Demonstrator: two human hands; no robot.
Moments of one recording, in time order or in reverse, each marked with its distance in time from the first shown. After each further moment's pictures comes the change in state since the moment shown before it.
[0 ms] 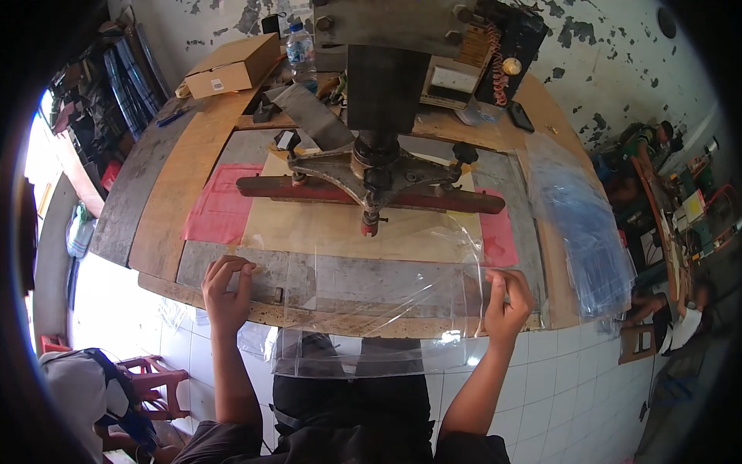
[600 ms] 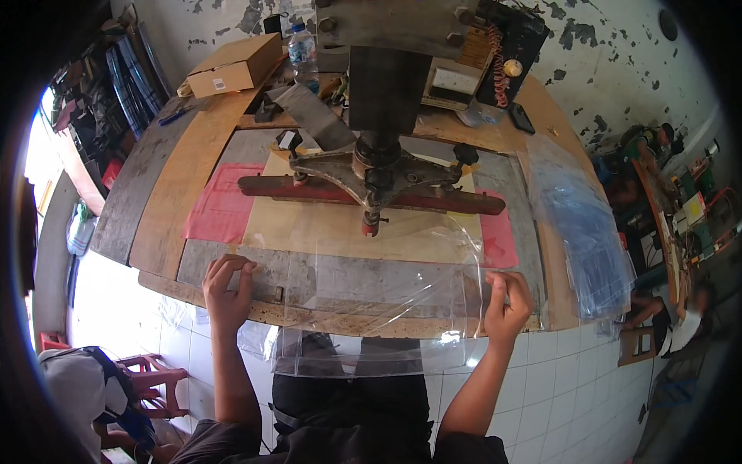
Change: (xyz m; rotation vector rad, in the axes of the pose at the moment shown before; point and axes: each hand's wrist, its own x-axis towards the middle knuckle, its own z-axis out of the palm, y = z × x) left_hand 0.000 0.001 0.000 0.006 0.003 0.004; right_hand -0.001 0.001 -0.001 -0.005 0.009 -0.010
